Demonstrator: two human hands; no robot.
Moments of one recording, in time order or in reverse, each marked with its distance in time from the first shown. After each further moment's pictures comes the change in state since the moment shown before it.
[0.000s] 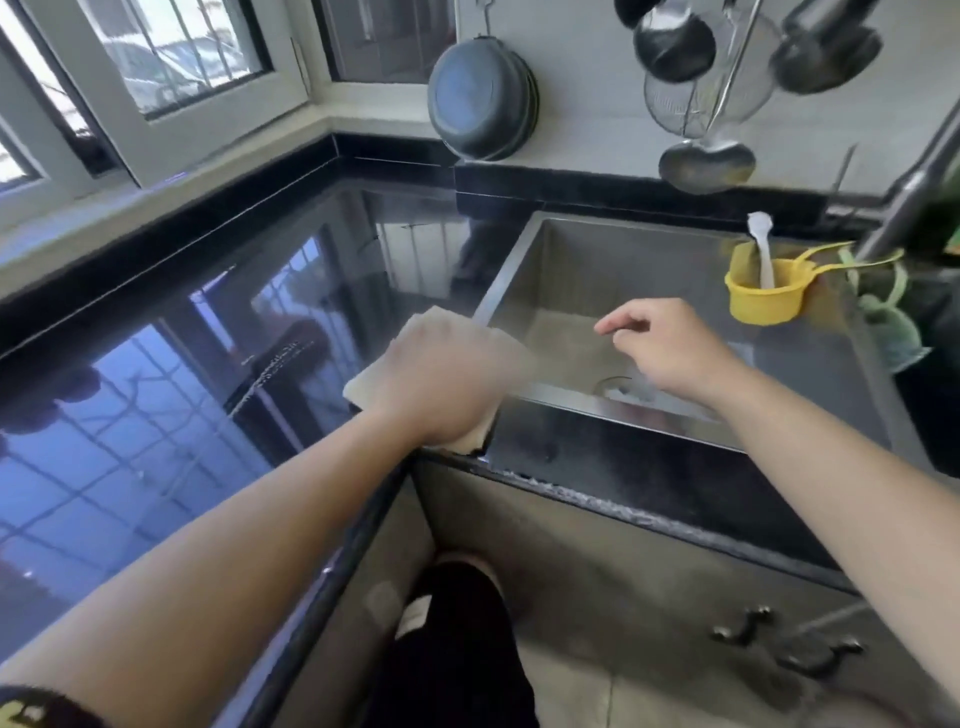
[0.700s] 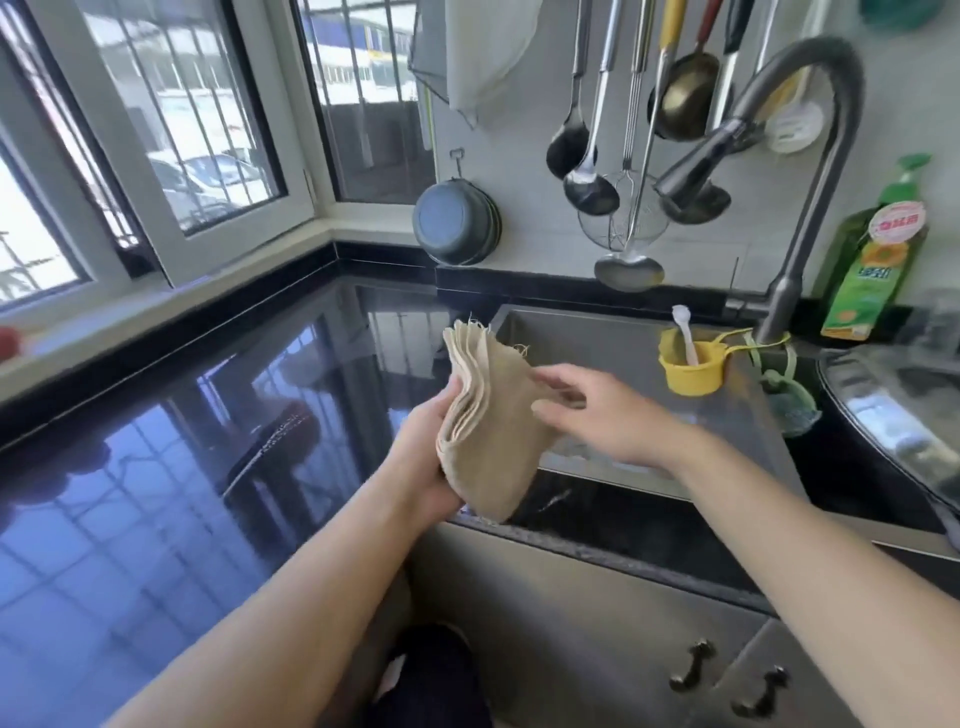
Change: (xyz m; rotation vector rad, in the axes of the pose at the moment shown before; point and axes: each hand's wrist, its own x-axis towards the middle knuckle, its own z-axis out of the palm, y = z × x) left_hand -0.093 0.069 -0.063 -1.975 -0.211 -0.064; right_hand -0.072 -0.057 -0.042 0.092 -0.205 -0.156
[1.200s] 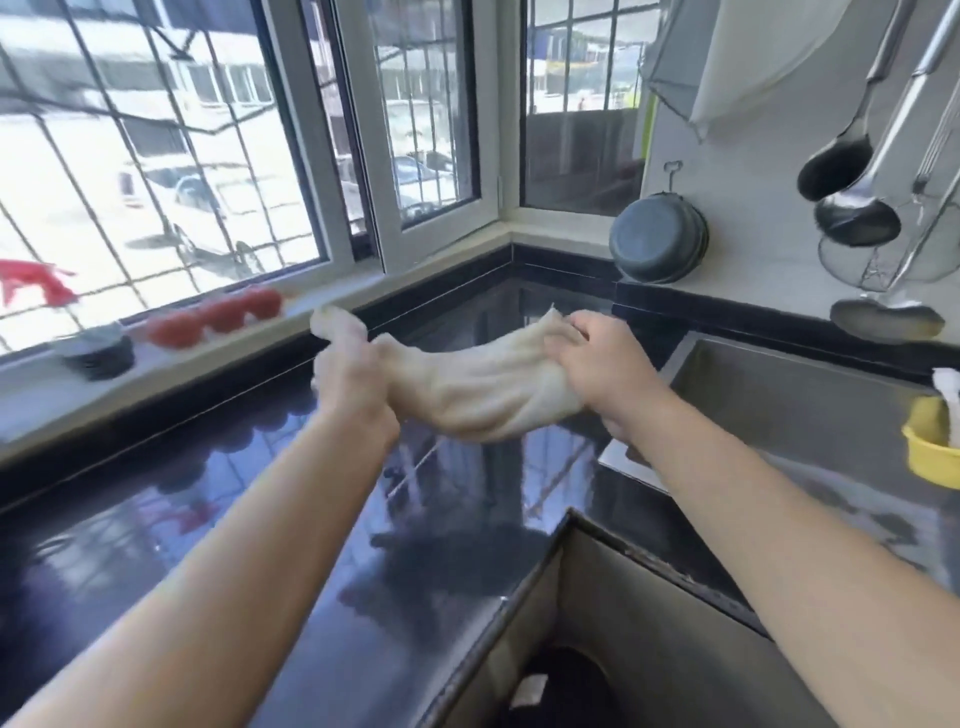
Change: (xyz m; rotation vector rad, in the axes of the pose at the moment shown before) left_hand -0.076 0.156 -0.137 0.025 1.148 0.520; right_hand 0.102 -0.147 0.130 0.277 0.120 -0.168
